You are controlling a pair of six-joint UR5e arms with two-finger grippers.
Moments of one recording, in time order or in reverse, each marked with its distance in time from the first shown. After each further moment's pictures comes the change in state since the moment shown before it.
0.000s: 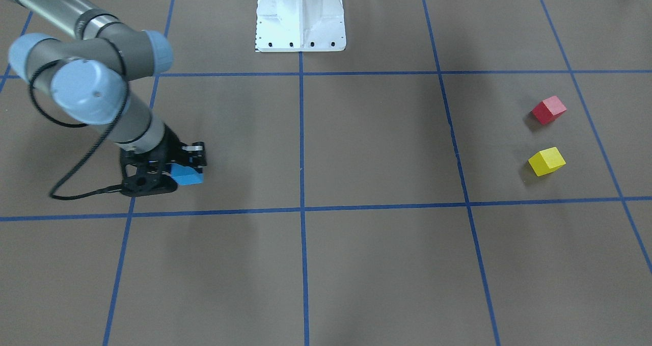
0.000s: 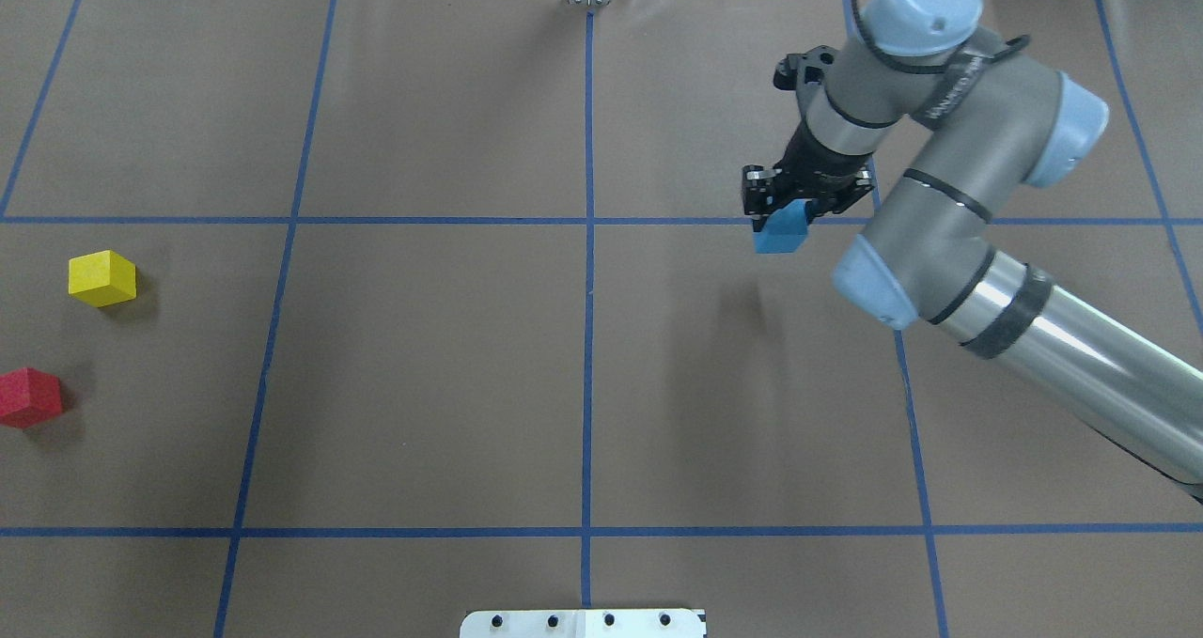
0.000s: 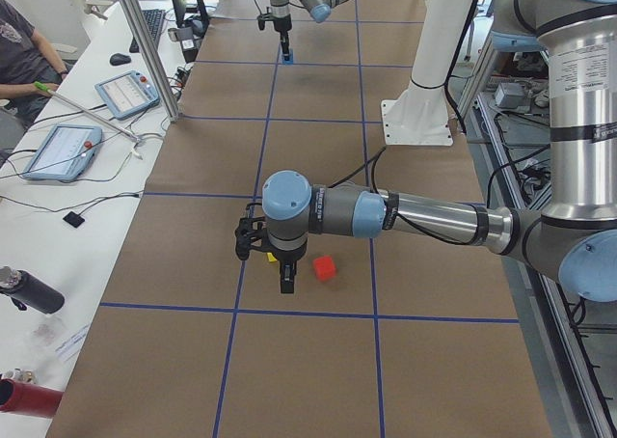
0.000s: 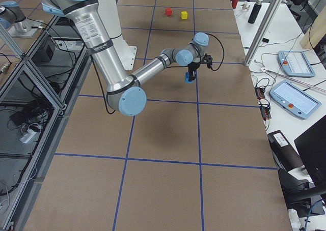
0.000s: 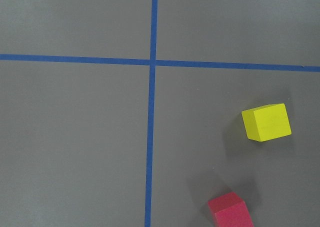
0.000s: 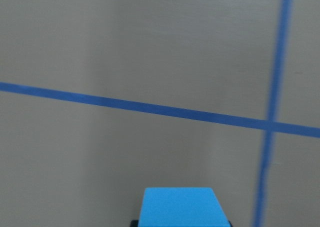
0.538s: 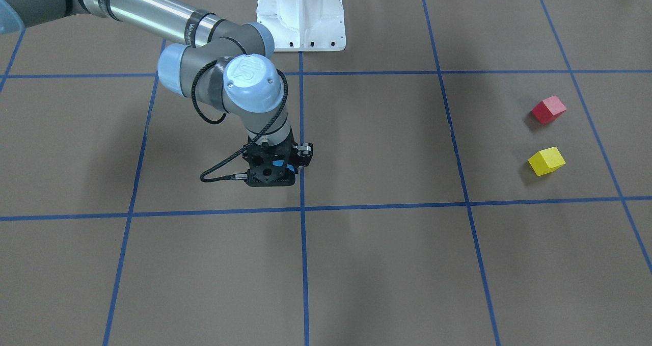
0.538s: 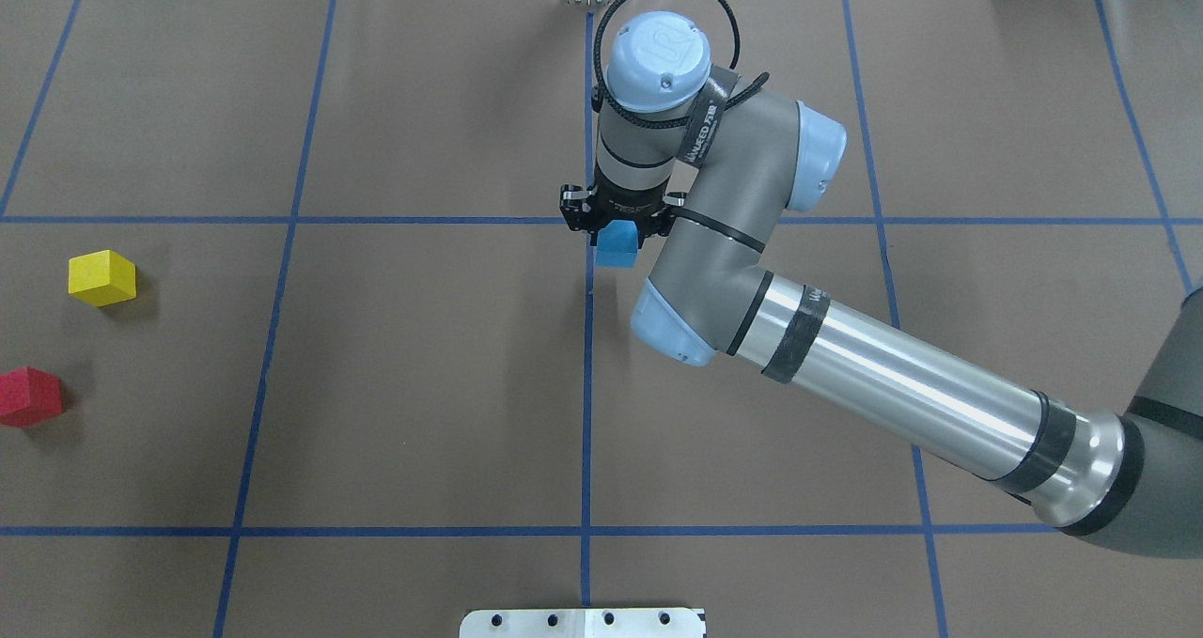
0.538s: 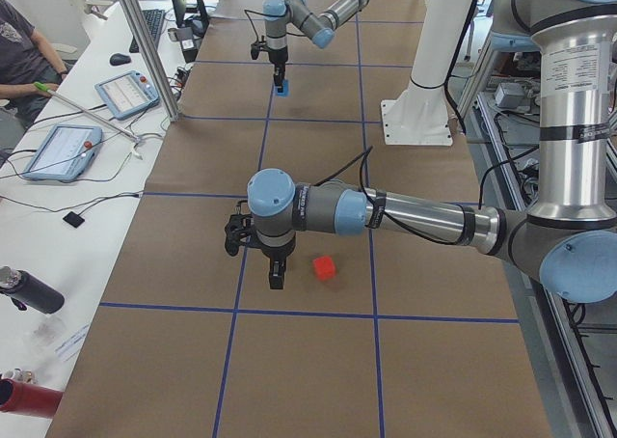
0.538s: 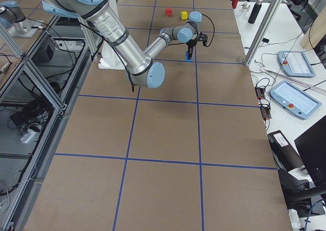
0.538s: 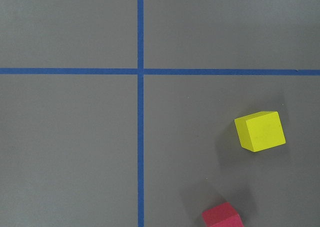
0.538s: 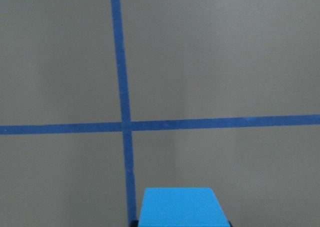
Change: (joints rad) left arm 0.020 -0.032 0.028 0.001 0.000 -0.001; right arm -0.157 0.245 -0.231 0.082 -0.152 0.207
